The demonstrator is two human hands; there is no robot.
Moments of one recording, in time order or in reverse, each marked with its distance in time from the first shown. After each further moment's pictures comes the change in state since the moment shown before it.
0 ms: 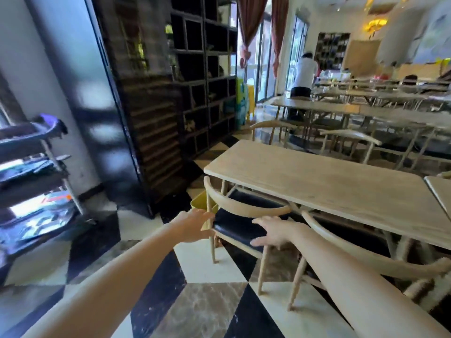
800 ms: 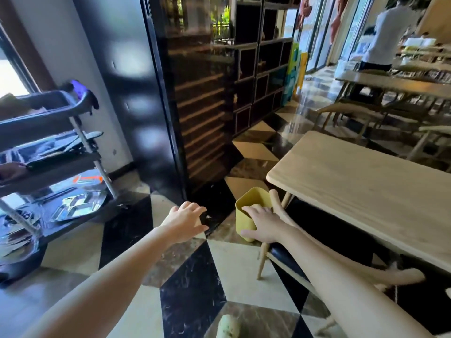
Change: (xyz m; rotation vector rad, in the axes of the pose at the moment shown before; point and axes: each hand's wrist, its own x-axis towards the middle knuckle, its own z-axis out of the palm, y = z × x) left_hand 0.168 -0.354 0.033 -0.094 0.010 -0.190; right_hand 0.396 -0.182 -0.071 -0.042 0.052 -0.177
